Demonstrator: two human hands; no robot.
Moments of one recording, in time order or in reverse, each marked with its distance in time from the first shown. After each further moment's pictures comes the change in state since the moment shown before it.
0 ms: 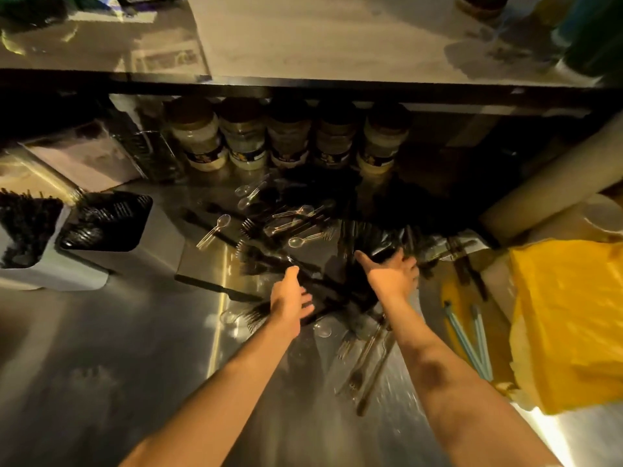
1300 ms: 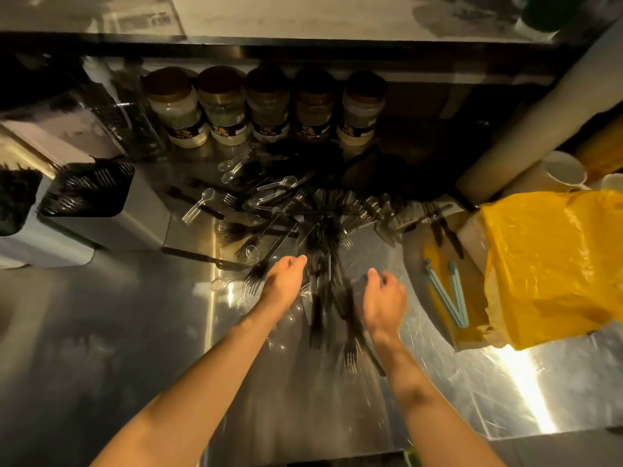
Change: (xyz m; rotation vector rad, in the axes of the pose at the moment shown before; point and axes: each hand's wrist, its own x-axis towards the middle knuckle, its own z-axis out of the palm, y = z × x) left_hand -0.017 -0.037 -0.015 0.621 -0.027 0.330; right_hand -0.091 0.099 0.028 0.369 0.107 -0.025
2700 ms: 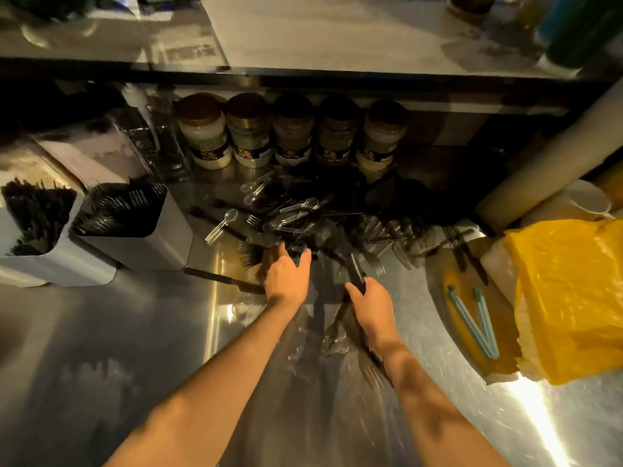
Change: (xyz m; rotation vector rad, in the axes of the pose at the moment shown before) left_hand 0.048 0.010 -0.032 0.357 0.263 0.187; right_hand -0.003 -0.052 0.036 -0.091 -0.276 -0.218
